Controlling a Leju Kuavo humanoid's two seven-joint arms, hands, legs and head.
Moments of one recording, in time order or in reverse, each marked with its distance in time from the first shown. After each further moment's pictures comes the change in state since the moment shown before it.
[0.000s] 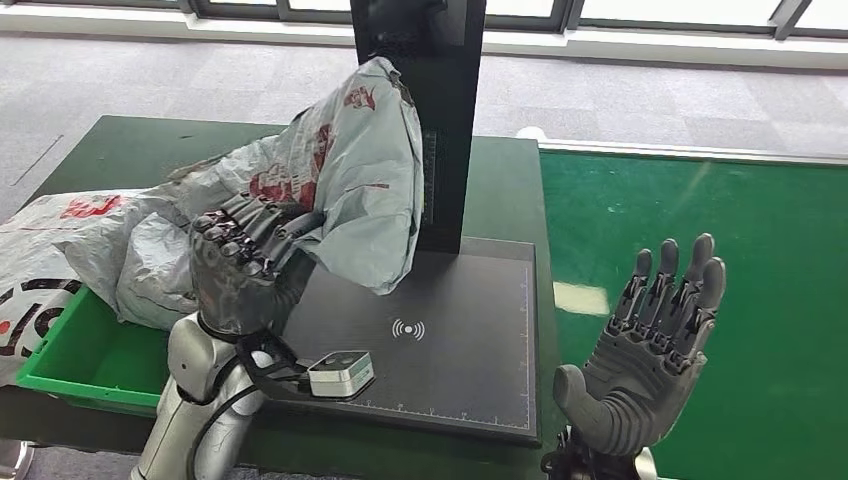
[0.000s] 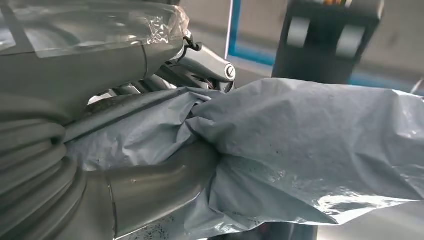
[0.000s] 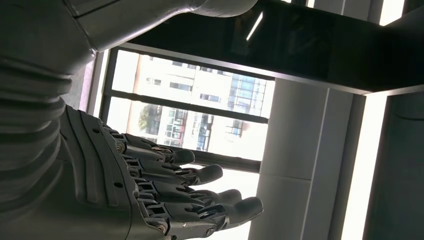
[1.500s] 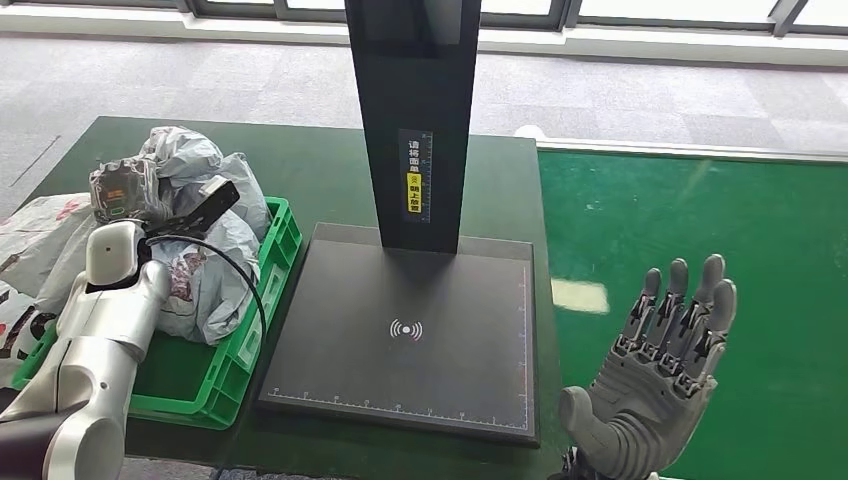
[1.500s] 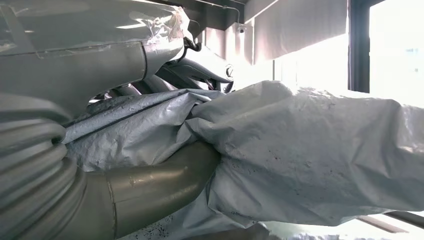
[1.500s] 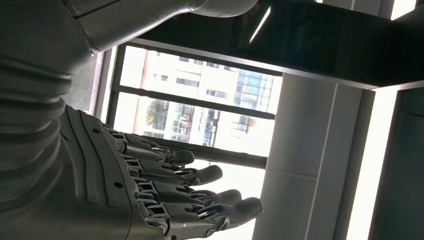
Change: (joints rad) left arm -0.475 0.268 0.415 1.028 -0.351 -0.292 0.584; right arm 0.077 0.007 0.000 -0.048 0.033 0.000 0.000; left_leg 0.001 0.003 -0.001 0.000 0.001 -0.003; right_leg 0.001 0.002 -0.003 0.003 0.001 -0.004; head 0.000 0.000
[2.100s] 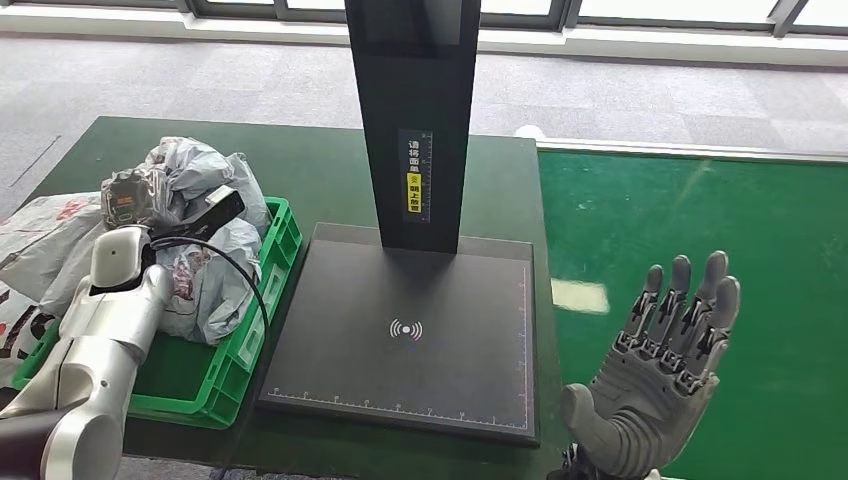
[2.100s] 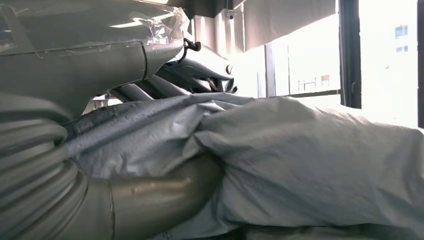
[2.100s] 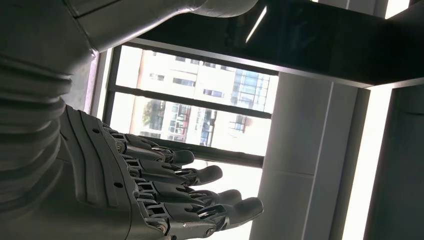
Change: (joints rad) left arm -0.005 0.004 -0.002 0.060 0.015 -0.016 -0.048; right arm -0.016 0.000 0.000 0.000 -0.006 0.000 0.000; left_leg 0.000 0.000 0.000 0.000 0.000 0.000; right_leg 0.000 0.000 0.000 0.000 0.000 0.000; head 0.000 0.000
